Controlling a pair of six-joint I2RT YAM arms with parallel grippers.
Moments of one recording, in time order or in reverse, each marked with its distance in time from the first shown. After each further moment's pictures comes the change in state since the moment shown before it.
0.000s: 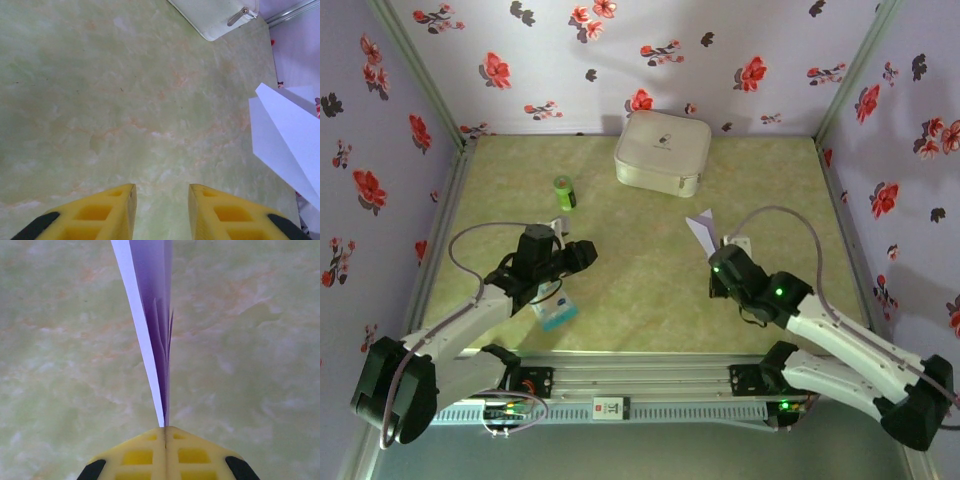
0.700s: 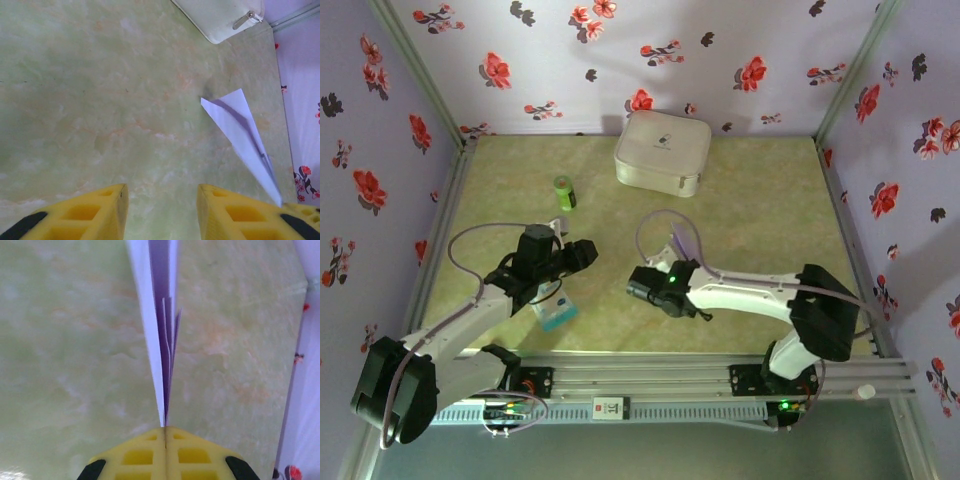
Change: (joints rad) left arm 0.004 0.000 0.000 -0.008 -0.016 -0.012; right arm 0.346 0.643 0.240 -0.147 0.348 -0.151
